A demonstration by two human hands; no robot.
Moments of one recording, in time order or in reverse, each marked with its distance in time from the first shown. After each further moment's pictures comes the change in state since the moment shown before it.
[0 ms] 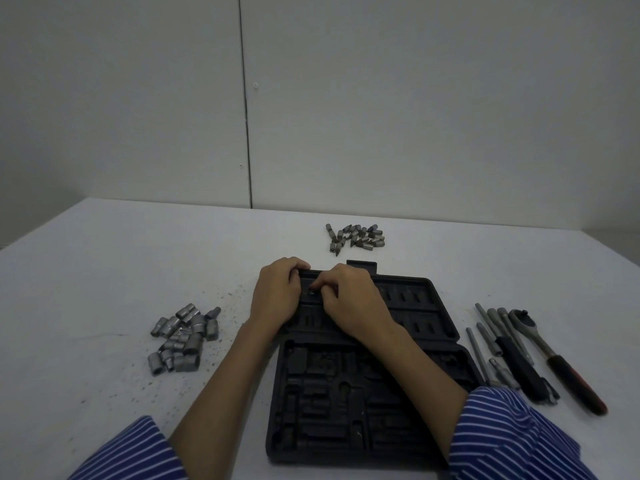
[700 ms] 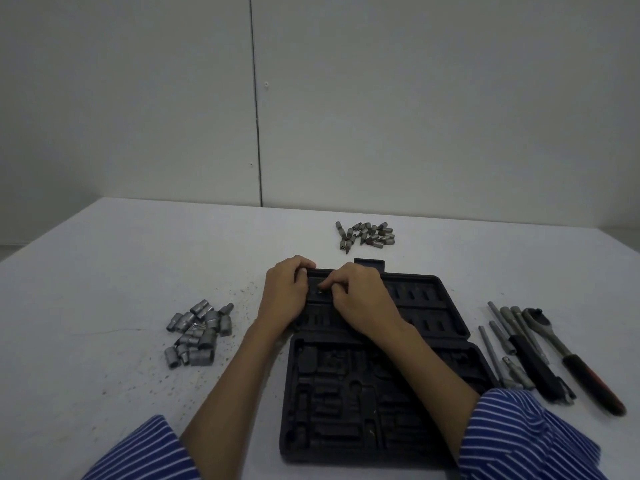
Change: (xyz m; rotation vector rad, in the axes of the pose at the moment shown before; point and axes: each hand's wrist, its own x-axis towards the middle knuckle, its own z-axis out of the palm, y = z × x) left_hand -0.006 -0.001 -0.006 -0.060 -0.012 -0.053; right_hand 0.001 0.000 0.005 0.118 0.007 0.052
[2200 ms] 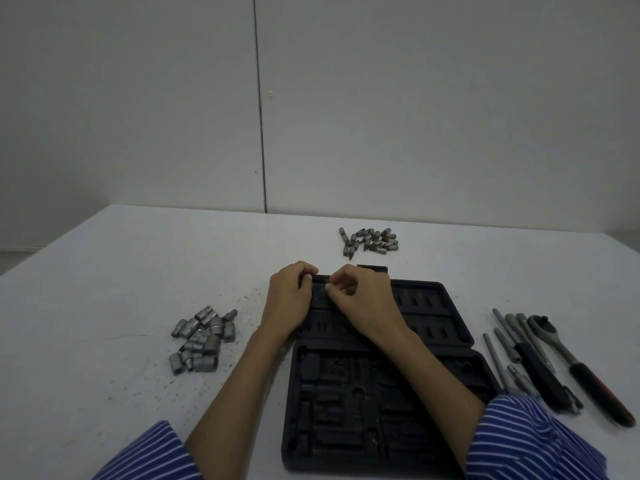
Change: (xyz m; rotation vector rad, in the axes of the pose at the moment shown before) left_hand 0.001 0.001 0.000 0.007 0.019 0.014; right_hand 0.005 0.007 0.003 0.141 0.128 0.008
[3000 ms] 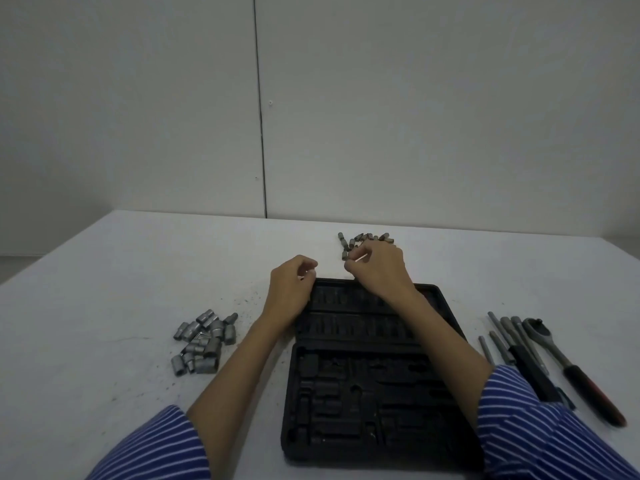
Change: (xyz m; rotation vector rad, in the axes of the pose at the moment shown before) left_hand 0.013 0.009 -0.002 -0.087 -0.023 -0.039; right_hand 0.042 -0.002 -0.031 -0.085 0.004 0.201
